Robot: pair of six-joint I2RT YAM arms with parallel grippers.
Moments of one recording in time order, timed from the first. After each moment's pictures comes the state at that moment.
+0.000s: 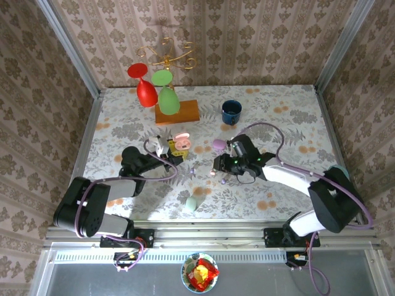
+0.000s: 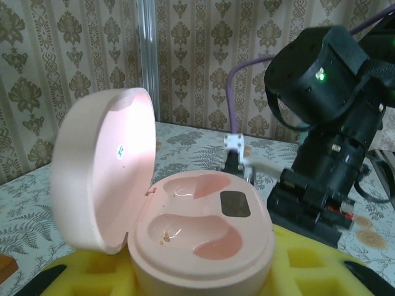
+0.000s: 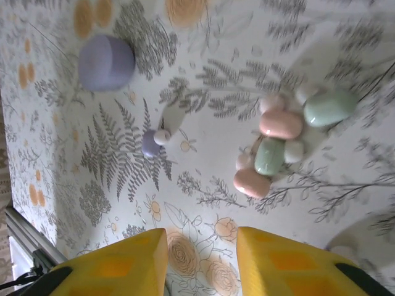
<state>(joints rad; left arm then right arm) -0.37 1.39 0.33 1.17 0.88 -0.08 0.62 1.52 0.76 -0.12 -0.32 0.85</state>
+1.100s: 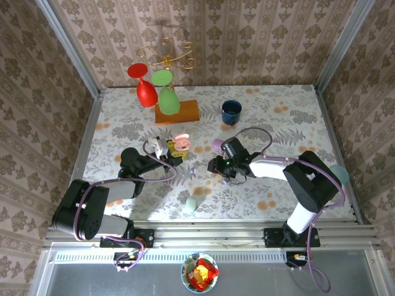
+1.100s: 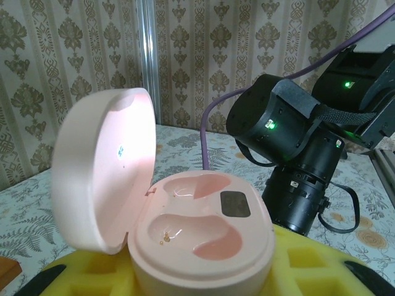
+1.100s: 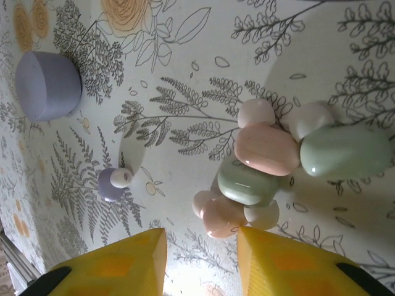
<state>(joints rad) -0.37 1.37 0.32 1.17 0.88 -0.08 0.59 1.71 0.81 -0.02 -0.32 0.90</state>
